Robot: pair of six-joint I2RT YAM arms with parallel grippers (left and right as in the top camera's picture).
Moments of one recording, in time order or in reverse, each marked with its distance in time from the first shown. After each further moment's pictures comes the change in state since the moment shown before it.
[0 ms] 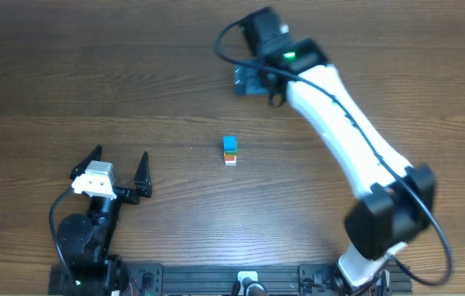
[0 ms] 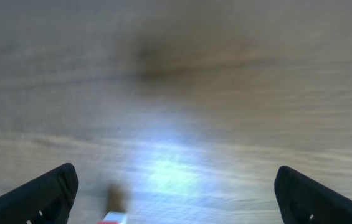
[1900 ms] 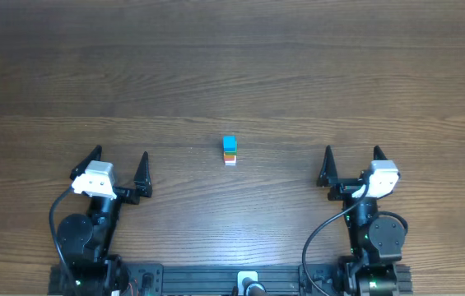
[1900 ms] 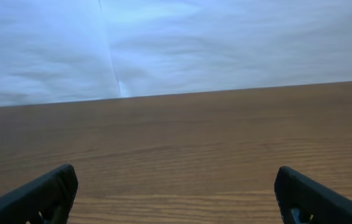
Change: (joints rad) left arm 0.000 0.000 0.000 0.000 0.000 0.000; right arm -0.413 -1.796 -1.696 0.974 -0.180 -0.266
